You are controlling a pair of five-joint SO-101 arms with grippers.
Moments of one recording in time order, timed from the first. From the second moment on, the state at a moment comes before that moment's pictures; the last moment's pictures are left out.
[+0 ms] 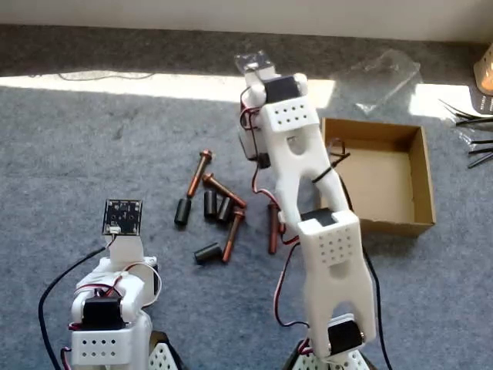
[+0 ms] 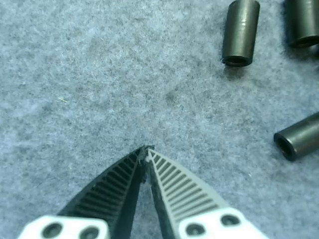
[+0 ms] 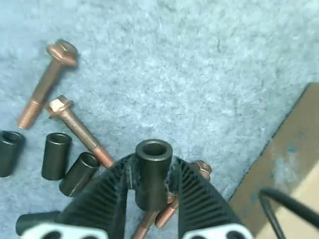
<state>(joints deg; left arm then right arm) -8.3 -104.1 95.9 76.4 3.2 -22.8 41.8 -57.1 99.6 5.3</state>
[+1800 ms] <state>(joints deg) -8.4 -104.5 89.5 73.5 -28.4 -20.3 -74.3 56.4 66.9 5.4</state>
